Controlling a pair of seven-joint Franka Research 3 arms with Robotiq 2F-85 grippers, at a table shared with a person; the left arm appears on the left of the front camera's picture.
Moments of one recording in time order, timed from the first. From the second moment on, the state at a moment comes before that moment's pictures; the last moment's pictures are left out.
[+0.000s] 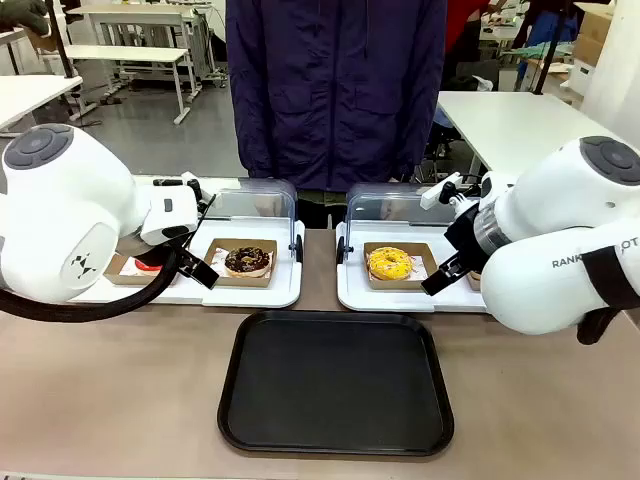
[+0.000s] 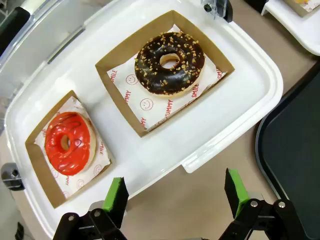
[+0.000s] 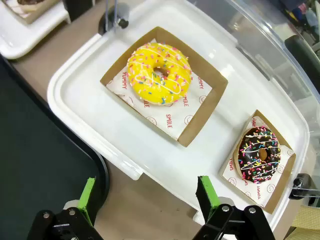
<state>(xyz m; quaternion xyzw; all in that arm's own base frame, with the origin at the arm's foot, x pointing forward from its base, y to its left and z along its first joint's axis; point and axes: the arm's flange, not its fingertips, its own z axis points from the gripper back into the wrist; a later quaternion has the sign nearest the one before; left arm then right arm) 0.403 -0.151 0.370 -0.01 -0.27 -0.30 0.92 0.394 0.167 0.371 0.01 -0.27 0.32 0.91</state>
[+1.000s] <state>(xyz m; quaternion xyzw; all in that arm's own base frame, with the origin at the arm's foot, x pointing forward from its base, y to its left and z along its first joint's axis) 0.403 -0.151 0.370 -0.01 -0.27 -0.30 0.92 0.394 0.167 0.371 0.01 -0.27 0.32 0.91</state>
